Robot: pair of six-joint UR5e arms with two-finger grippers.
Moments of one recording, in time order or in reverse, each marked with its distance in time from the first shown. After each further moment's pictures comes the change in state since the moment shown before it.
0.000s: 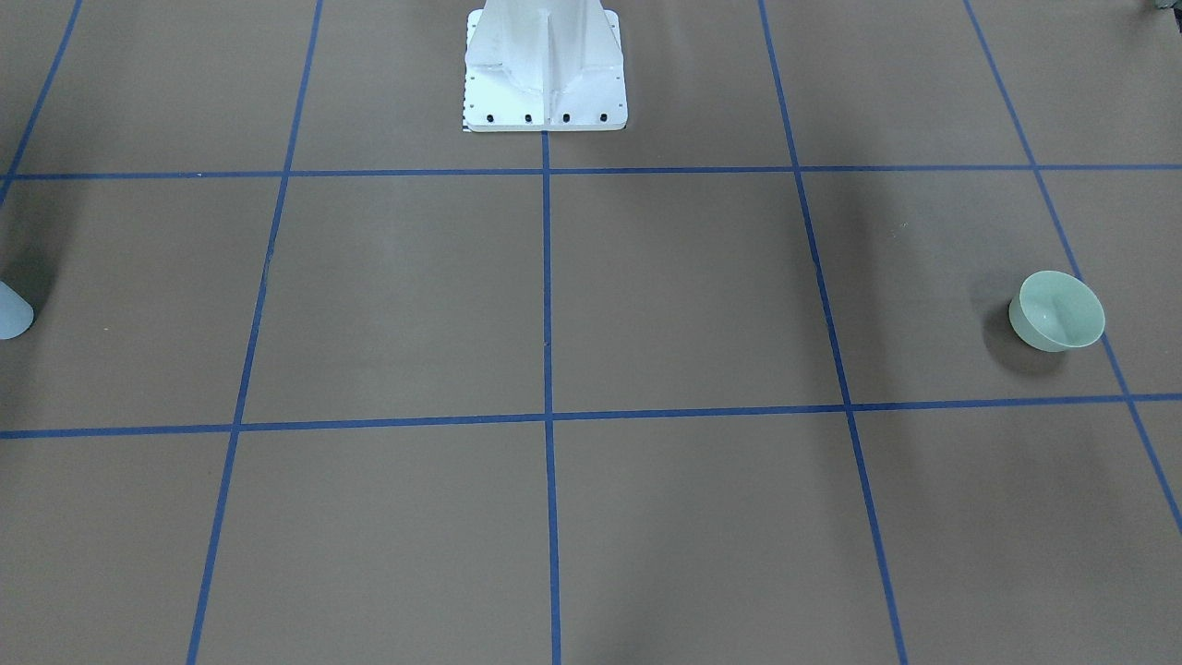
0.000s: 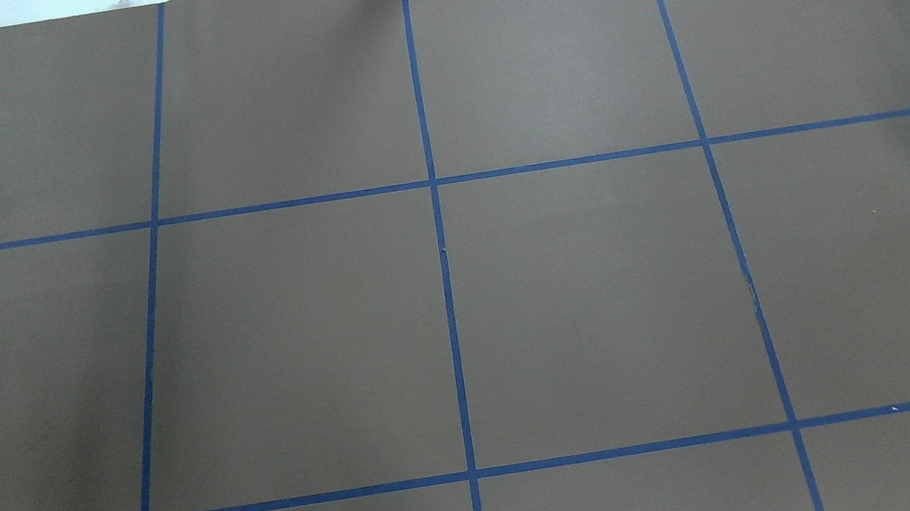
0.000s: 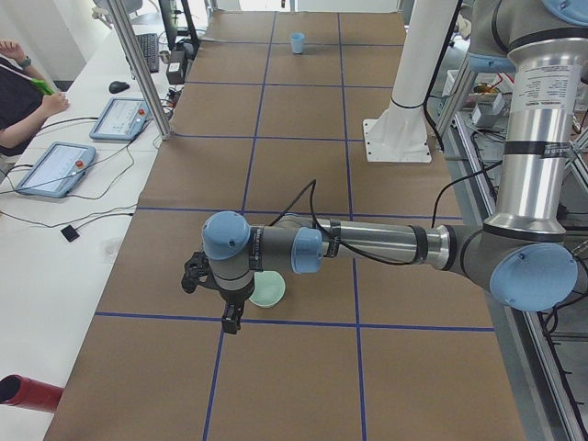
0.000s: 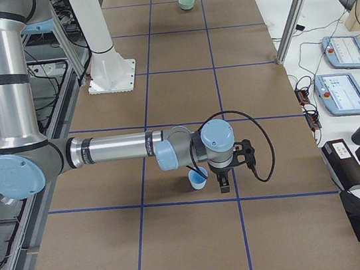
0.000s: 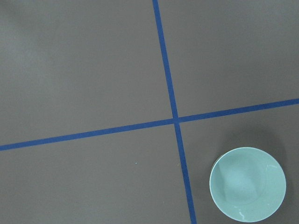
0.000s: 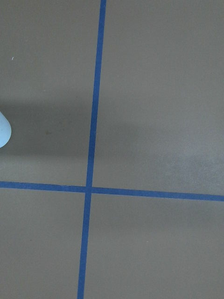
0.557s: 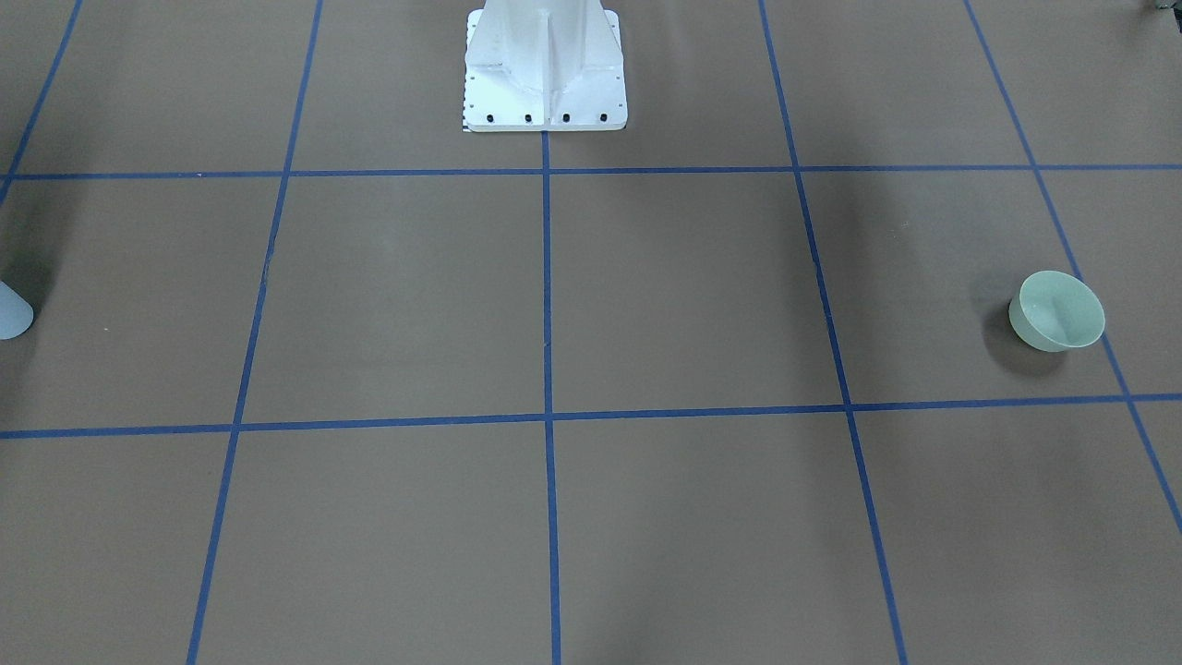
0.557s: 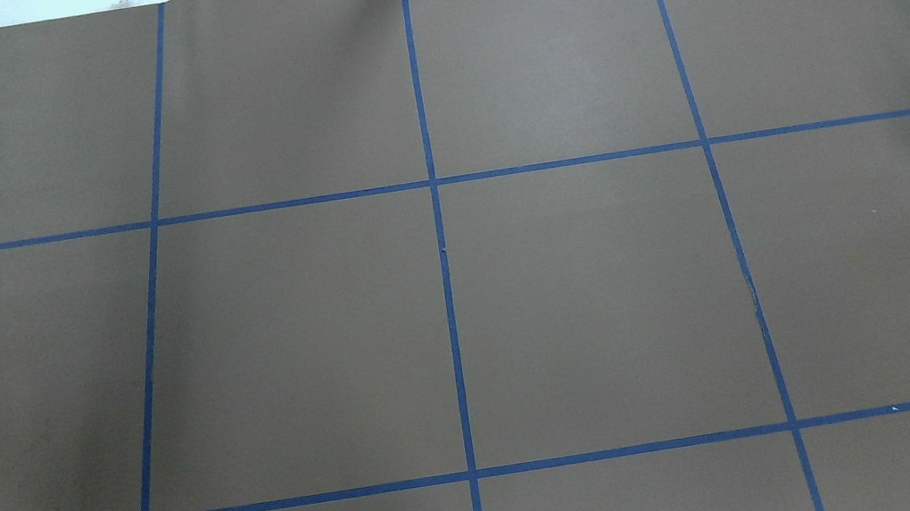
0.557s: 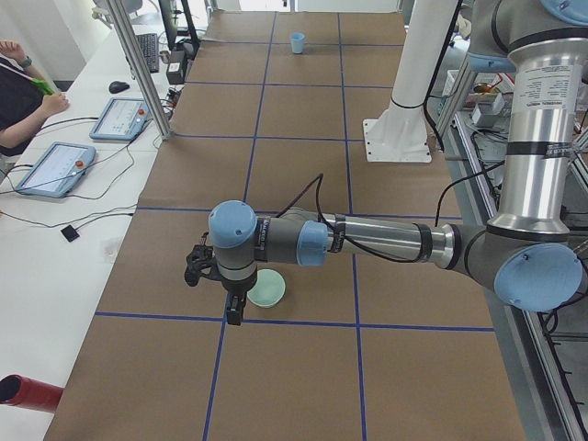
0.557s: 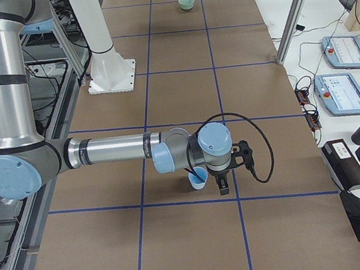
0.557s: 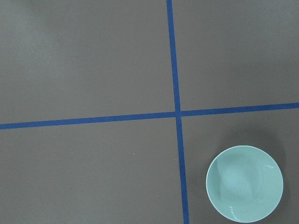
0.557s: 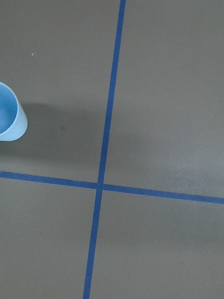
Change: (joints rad) left arm 0.014 0.015 -0.041 -0.008 -0.001 -0.117; right arm 0.011 -0.012 -0.004 -0.002 0.012 -0.098
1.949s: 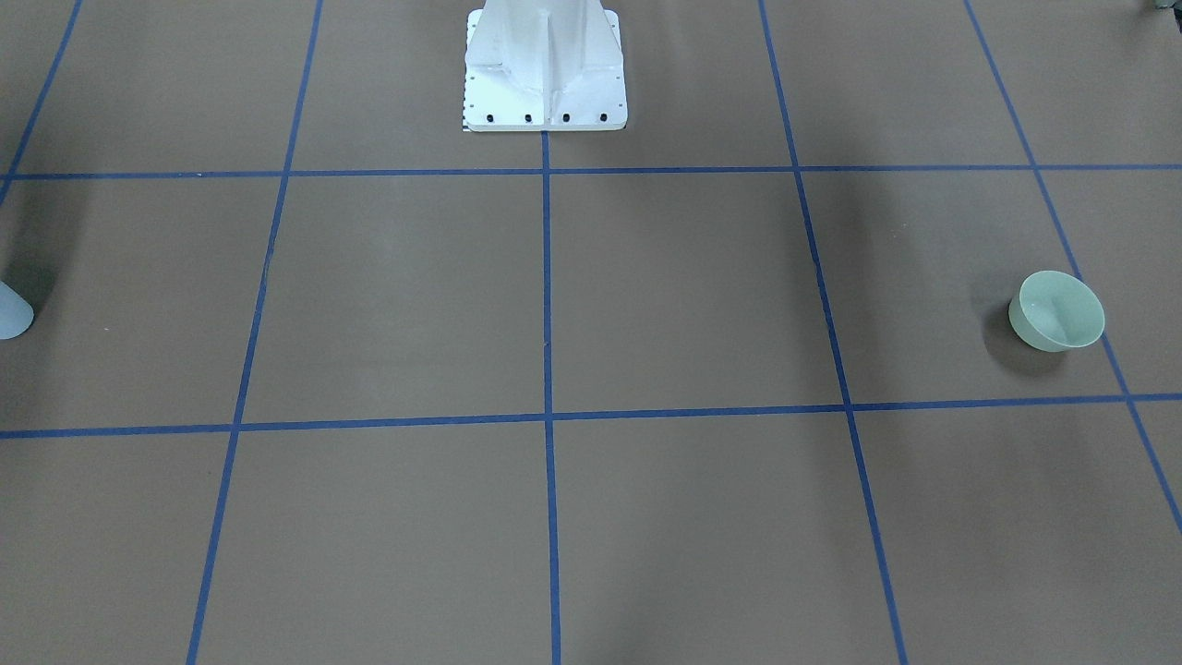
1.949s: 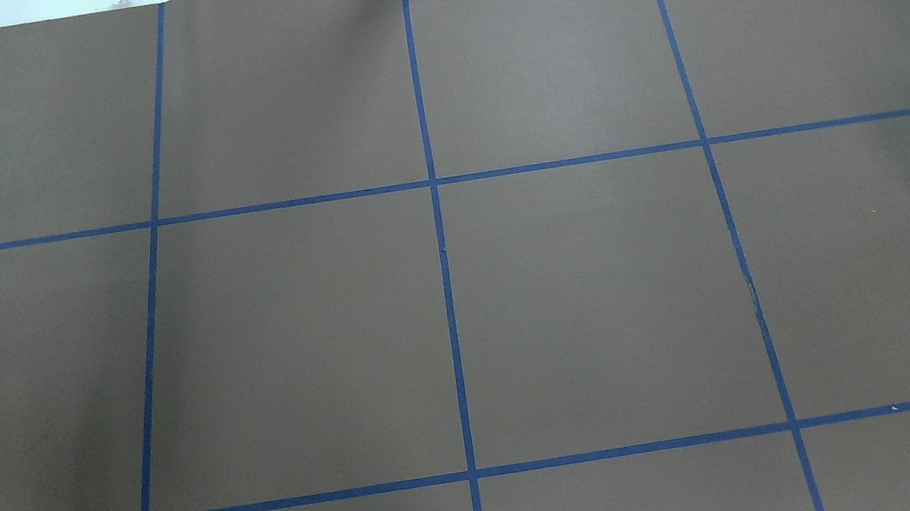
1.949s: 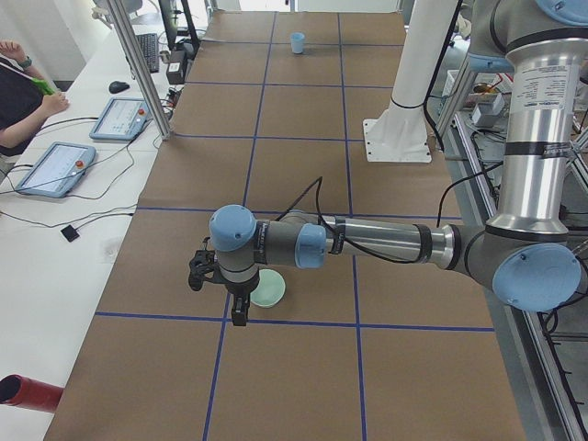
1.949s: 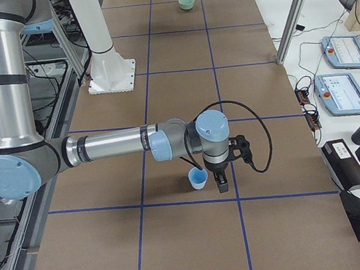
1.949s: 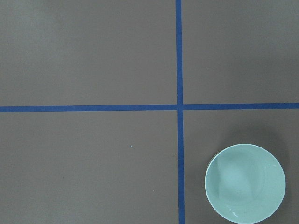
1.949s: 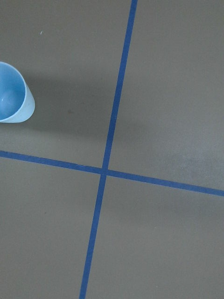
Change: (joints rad) left arm 0.021 0.005 0.008 -0.002 0.002 -0.041; right arm -0.012 -0.010 0.120 -0.144 -0.118 -0.018
